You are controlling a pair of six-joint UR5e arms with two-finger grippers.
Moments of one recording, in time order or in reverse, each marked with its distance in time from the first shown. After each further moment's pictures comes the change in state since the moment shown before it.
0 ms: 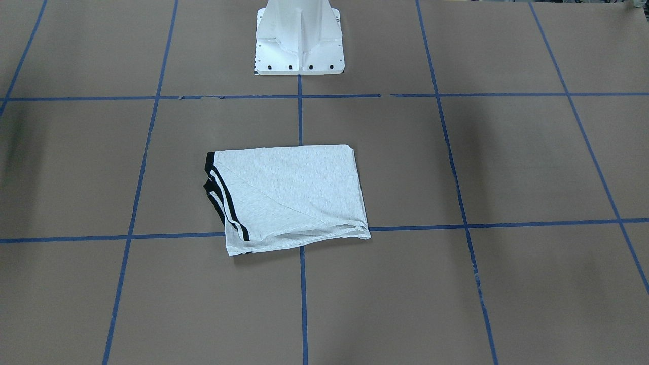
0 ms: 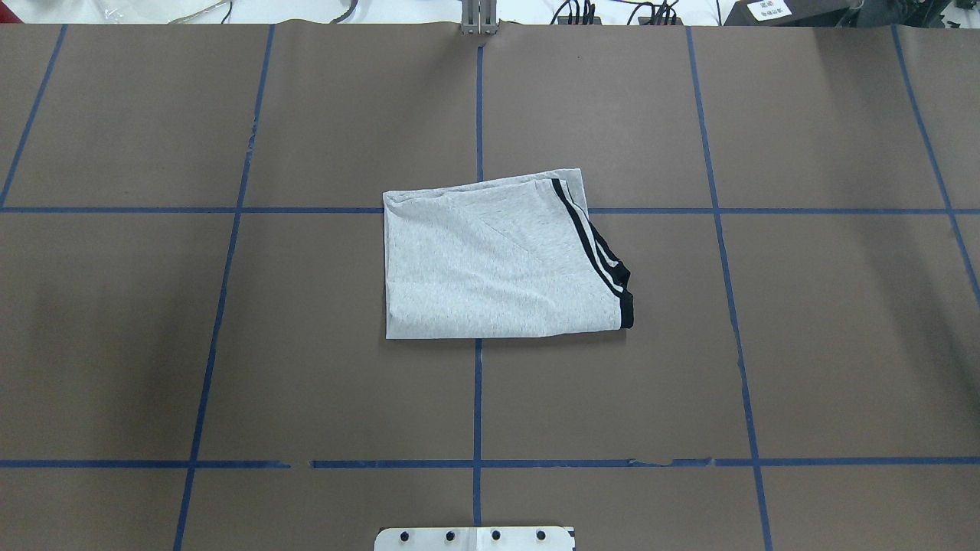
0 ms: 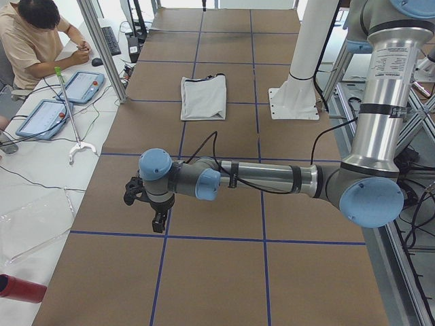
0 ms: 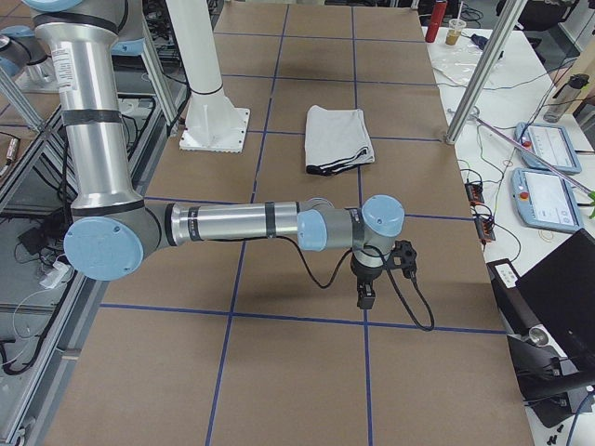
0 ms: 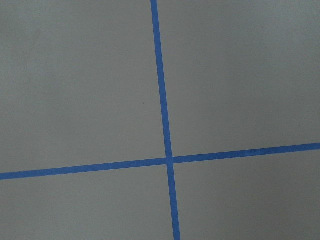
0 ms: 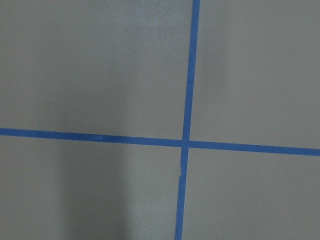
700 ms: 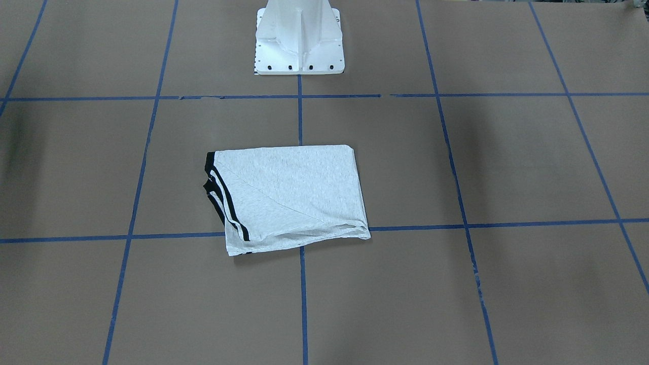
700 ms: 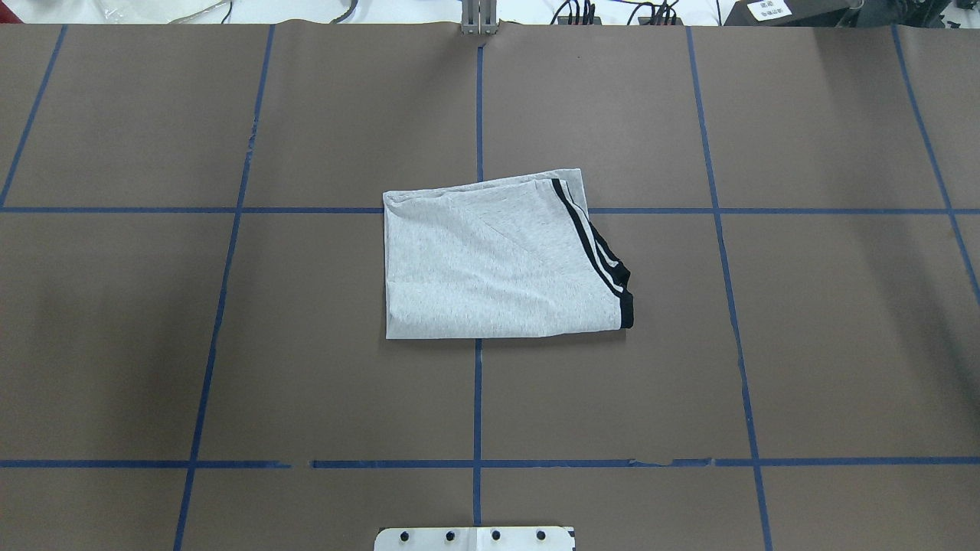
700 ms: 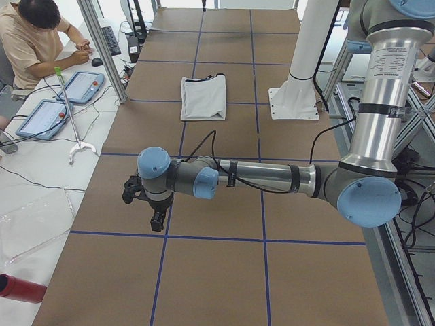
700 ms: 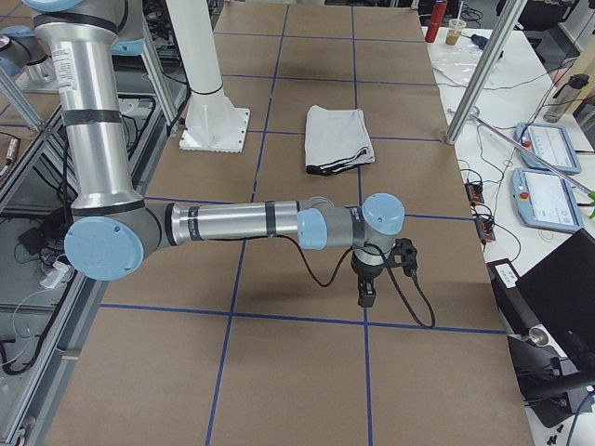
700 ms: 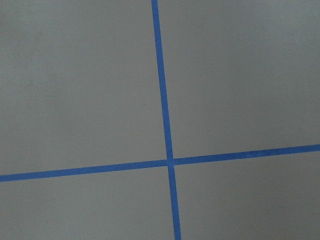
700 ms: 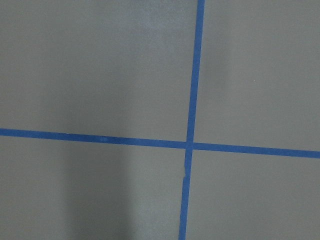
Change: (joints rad) left arm 0.005 -0.011 0.005 0.001 0.004 -0.003; right arm 0.000 0.002 0.006 0.000 0.007 0.000
